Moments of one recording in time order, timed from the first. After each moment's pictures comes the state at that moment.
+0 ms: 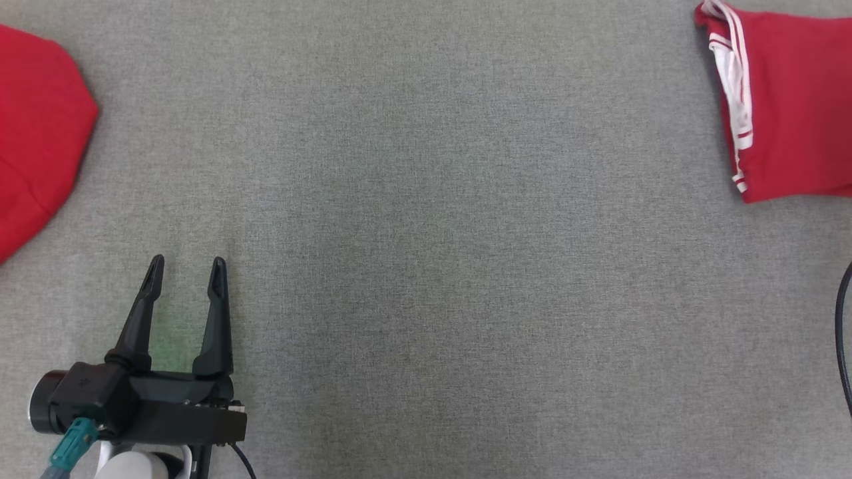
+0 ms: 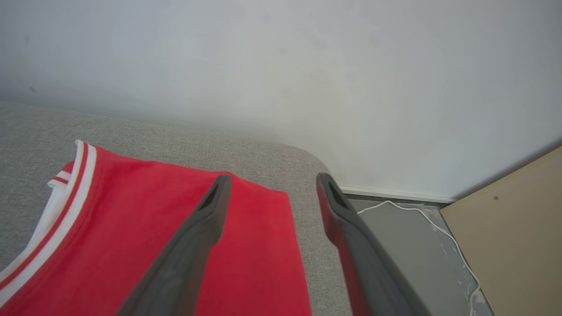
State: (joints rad) left arm -0.27 0.13 -0.04 -0.04 -0.18 0.01 -0.25; right arm -1.13 -0.77 0.58 0.93 0.48 0.13 -0.02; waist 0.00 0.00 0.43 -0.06
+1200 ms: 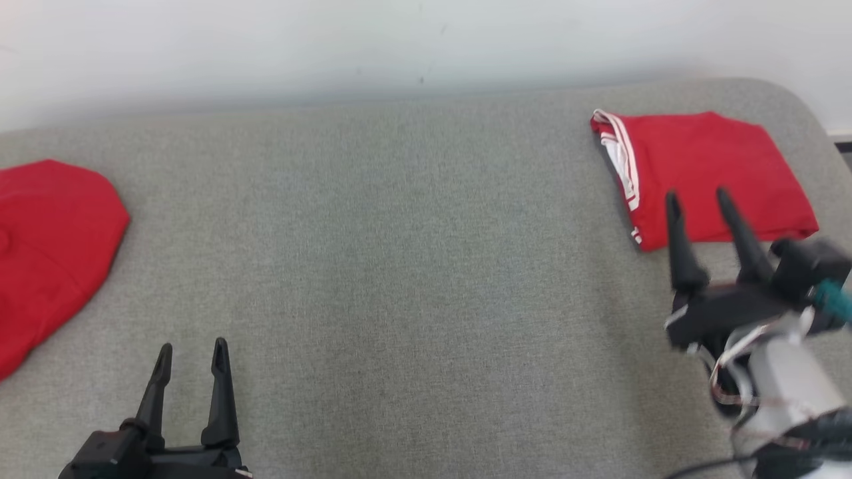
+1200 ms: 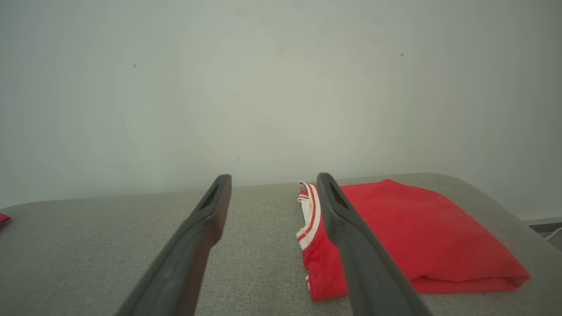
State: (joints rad) left arm -0.13 0.09 -0.02 0.03 -0.22 0.05 -0.26; right arm -0.53 -0.33 0.30 0.42 0.40 0.13 -0.26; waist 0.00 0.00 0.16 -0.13
